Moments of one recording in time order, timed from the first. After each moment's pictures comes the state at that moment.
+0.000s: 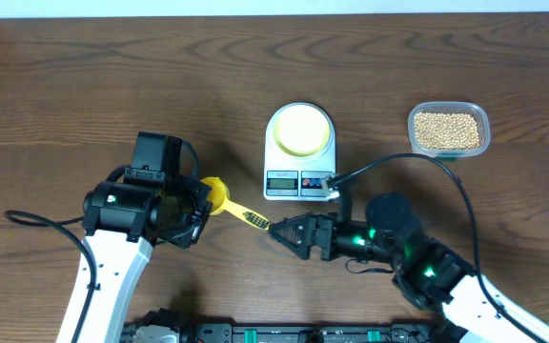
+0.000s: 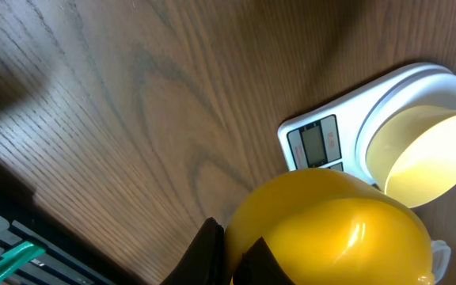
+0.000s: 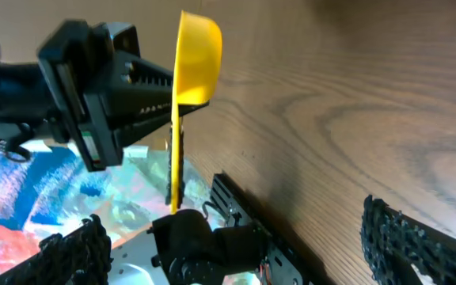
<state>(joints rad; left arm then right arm) -0.17 1.14 1.05 -1.20 0.20 -1.34 0.79 1.04 0.52 0.15 -0.53 1.06</state>
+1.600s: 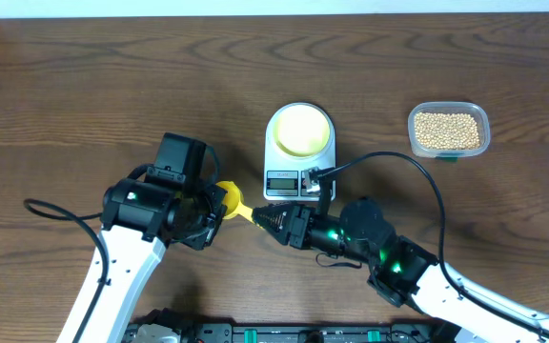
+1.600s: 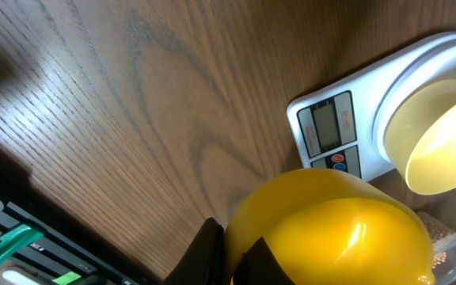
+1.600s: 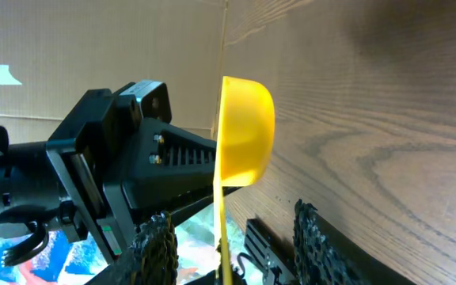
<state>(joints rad) -0.28 1.16 1.05 -1.20 0.18 -1.43 0.90 1.22 0.51 0.47 -0.34 1.26</state>
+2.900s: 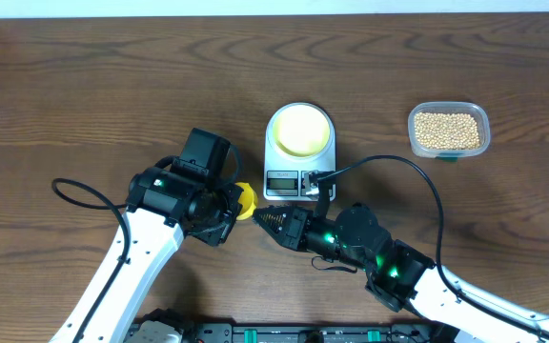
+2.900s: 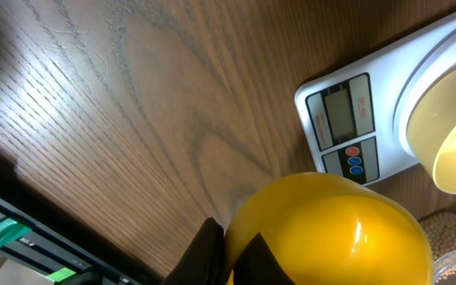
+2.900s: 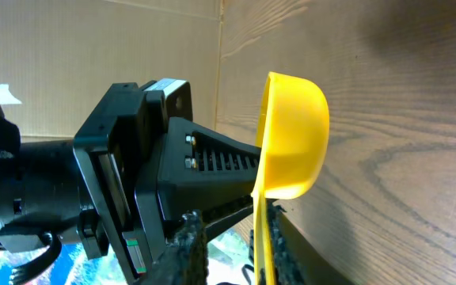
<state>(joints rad) -0.37 1.25 1.05 -1.15 0.18 -1.49 0.94 1.22 0.51 0.48 -0.25 1.30</state>
